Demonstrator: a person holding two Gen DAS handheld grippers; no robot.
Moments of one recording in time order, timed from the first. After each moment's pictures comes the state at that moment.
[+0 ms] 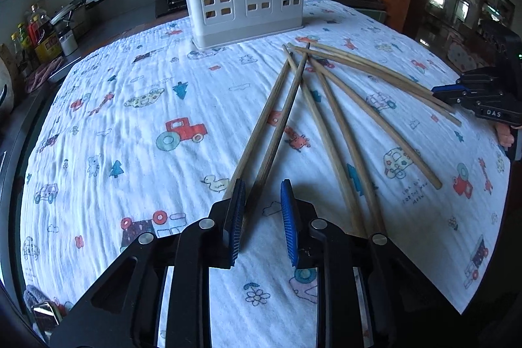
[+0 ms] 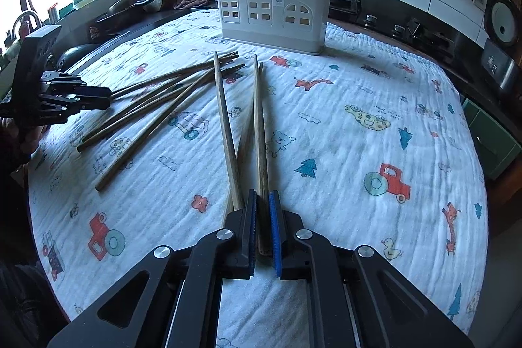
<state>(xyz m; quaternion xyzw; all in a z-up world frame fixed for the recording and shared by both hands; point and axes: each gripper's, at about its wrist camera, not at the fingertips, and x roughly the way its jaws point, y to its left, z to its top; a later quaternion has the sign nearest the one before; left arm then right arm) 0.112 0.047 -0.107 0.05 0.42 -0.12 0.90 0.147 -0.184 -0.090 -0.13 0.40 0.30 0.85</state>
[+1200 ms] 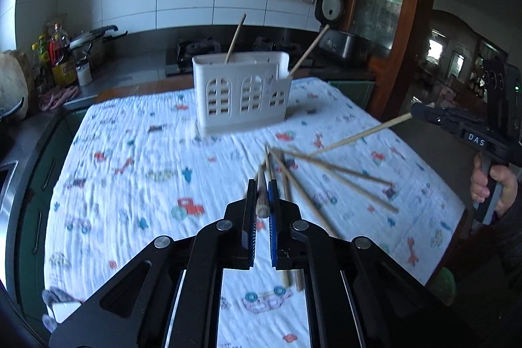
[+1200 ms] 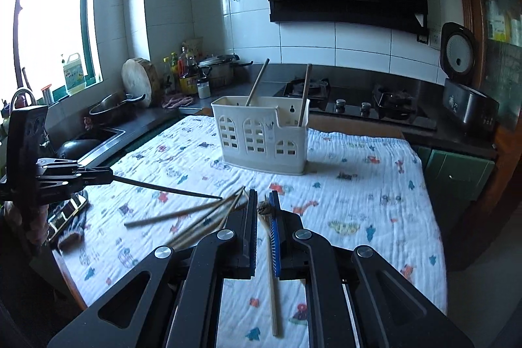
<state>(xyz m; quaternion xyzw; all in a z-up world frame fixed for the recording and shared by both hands) 0.086 0.043 0.016 -0.02 0.32 -0.12 0.94 0.121 -0.169 0.047 -0.04 0.26 0.26 0.93</state>
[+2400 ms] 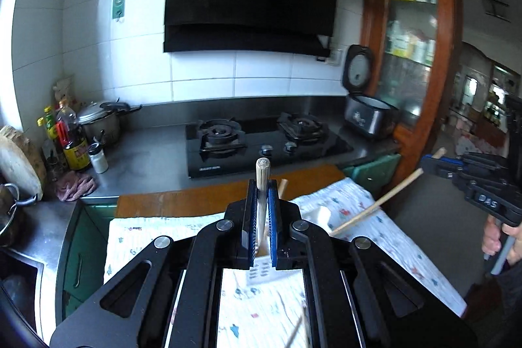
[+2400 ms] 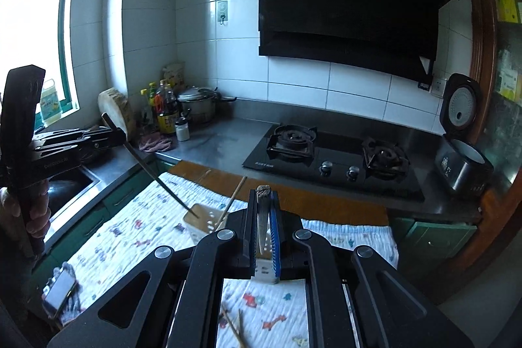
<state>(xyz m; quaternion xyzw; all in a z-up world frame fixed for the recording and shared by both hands) 0.260 0.069 0.194 -0.03 0.24 -0.08 0.97 0.265 -0.114 0.211 -0.07 0.24 0.23 0.94</state>
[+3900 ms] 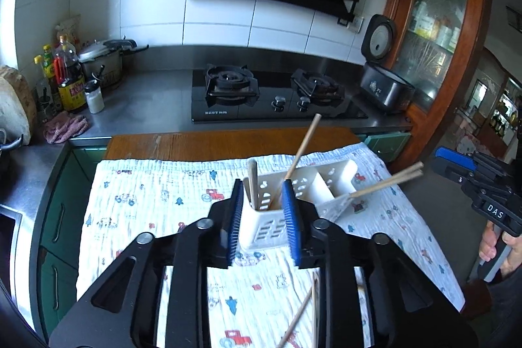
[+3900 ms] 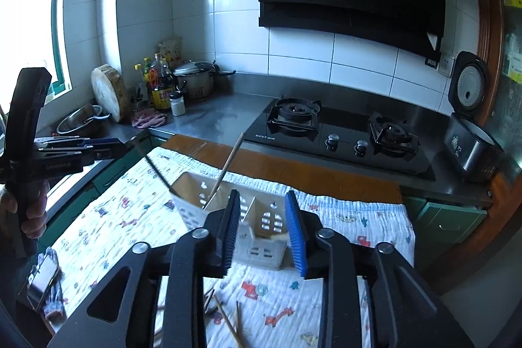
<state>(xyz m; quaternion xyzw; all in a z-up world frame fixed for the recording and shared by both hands) 0.269 0.095 0.111 -0.07 0.32 -0.06 0.94 0.277 -0.103 0.142 -0.07 0.27 0.23 0.93</state>
